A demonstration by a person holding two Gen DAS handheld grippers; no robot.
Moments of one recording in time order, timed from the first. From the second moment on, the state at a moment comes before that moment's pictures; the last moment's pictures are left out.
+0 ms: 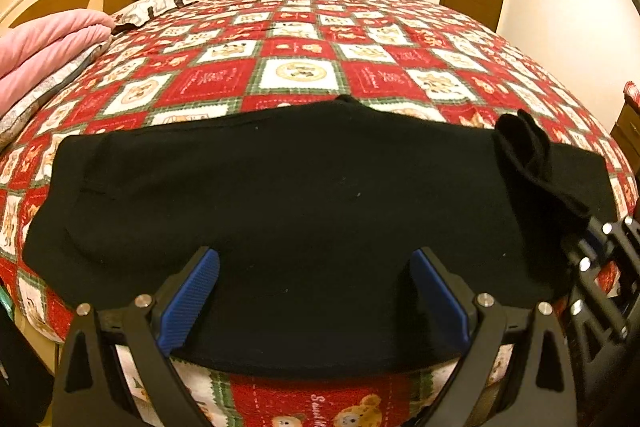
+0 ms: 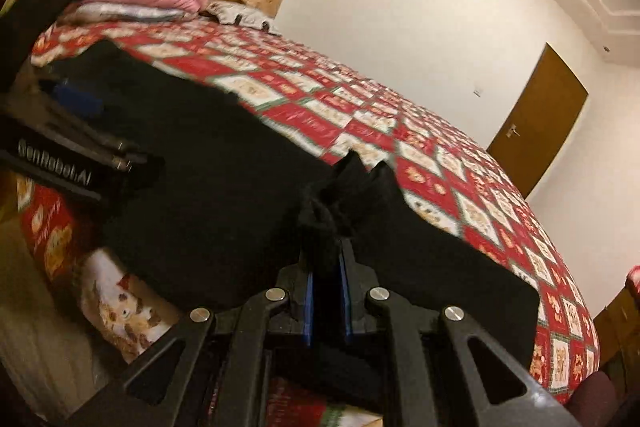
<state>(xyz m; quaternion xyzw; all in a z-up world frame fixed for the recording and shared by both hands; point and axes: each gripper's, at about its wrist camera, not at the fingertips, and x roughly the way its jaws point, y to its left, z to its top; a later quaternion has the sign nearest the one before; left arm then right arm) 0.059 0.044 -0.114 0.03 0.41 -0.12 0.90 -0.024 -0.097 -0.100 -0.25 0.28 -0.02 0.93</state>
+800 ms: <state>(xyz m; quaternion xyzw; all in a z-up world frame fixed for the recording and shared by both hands) 0.058 0.045 -0.115 0.06 0.41 -0.11 0.90 -0.040 -0.088 -0.092 -0.19 0.31 0.10 0.93</state>
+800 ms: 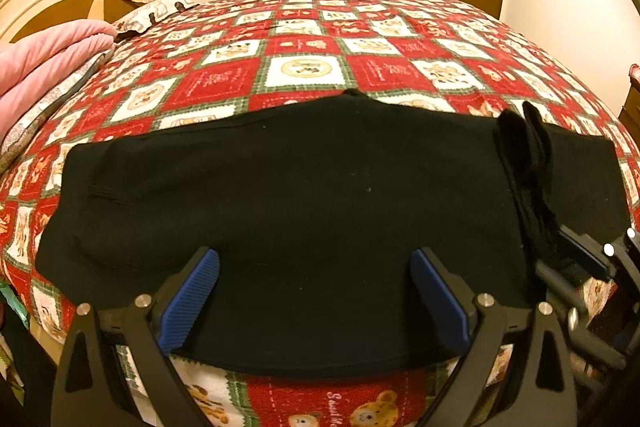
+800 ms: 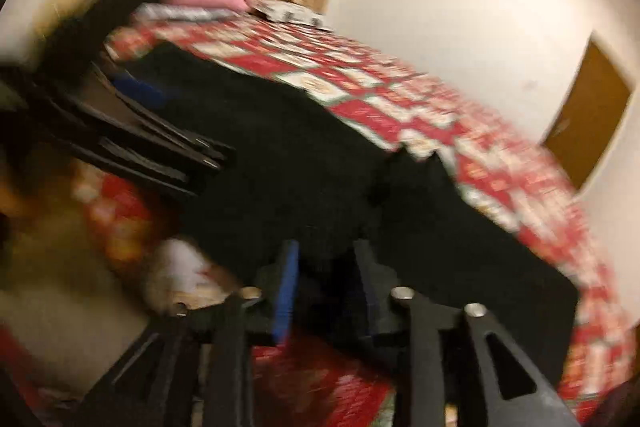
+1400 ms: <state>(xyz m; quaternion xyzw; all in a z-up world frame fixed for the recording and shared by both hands) 0.052 -0.020 -0.079 0.07 0.38 -0.22 0.90 0.048 -0.207 -0.039 0.05 0.35 0.06 0.93</state>
